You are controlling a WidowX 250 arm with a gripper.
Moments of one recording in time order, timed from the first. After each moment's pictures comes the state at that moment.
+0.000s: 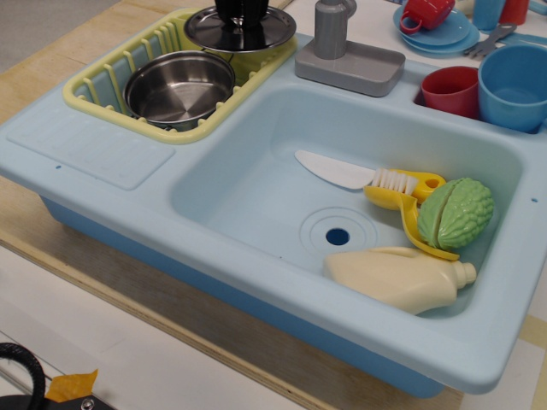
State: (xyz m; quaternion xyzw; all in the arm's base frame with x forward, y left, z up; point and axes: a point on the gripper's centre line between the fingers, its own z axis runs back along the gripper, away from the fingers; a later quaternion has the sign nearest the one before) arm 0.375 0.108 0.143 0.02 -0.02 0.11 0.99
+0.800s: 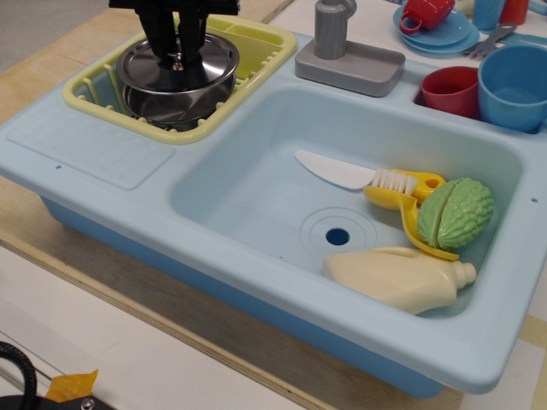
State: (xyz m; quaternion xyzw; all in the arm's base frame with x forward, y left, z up) arm 0.311 0.123 0.140 0.02 -0.05 0.20 0.98
